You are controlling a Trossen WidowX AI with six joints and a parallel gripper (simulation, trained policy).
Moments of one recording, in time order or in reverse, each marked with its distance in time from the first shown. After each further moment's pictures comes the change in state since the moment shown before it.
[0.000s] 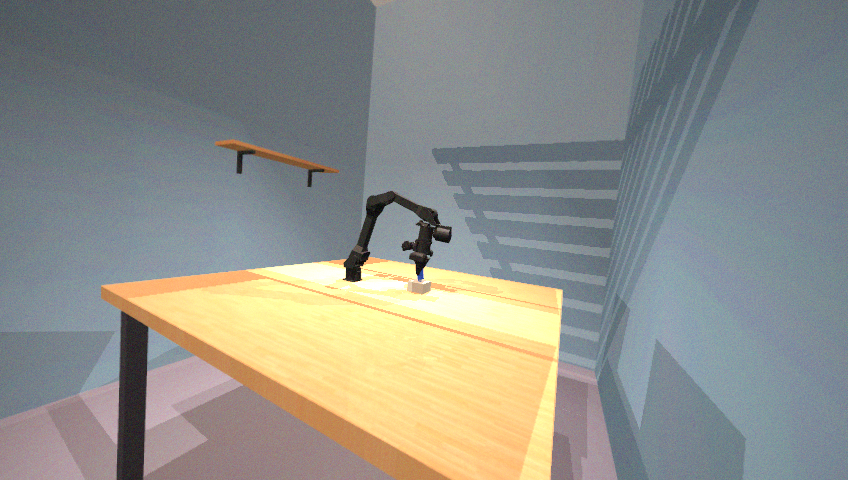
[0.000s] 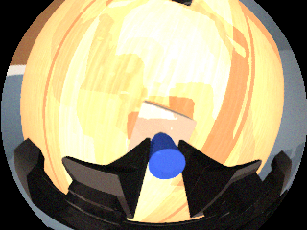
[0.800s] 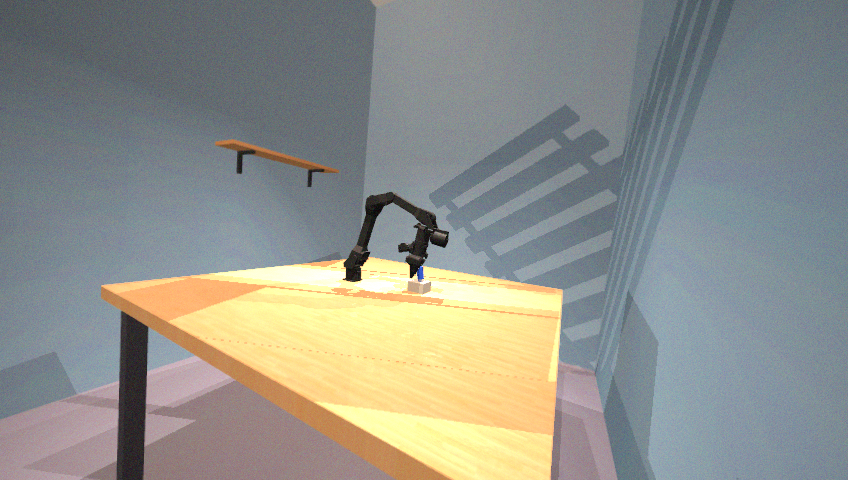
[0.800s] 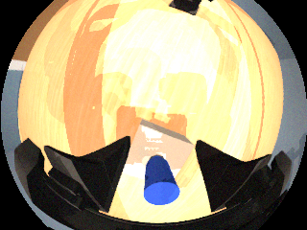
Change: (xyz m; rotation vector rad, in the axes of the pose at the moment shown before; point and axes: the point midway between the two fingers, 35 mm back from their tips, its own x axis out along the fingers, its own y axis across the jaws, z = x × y) arm 0.010 -0.001 0.019 -0.054 -0.054 -0.006
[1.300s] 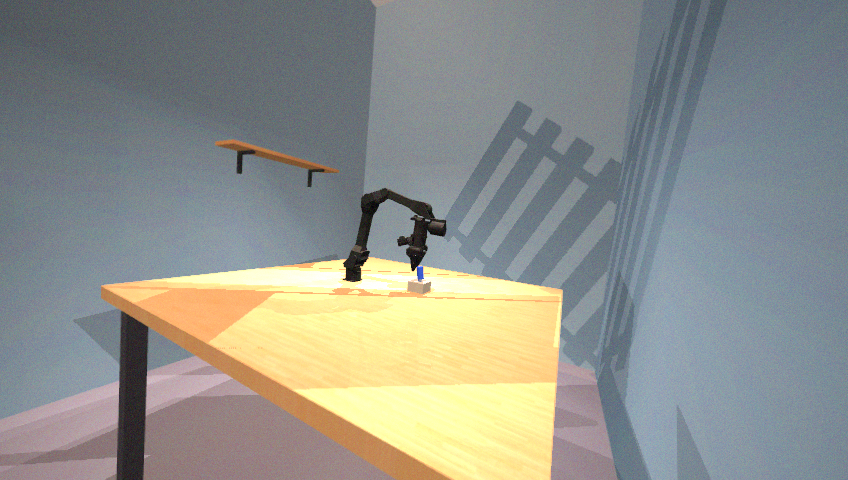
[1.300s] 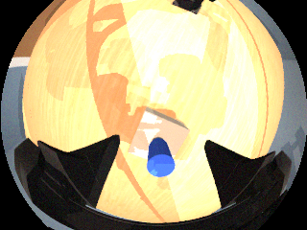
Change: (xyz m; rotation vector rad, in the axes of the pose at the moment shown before) arm -0.032 0.000 0.002 -0.016 0.104 0.023
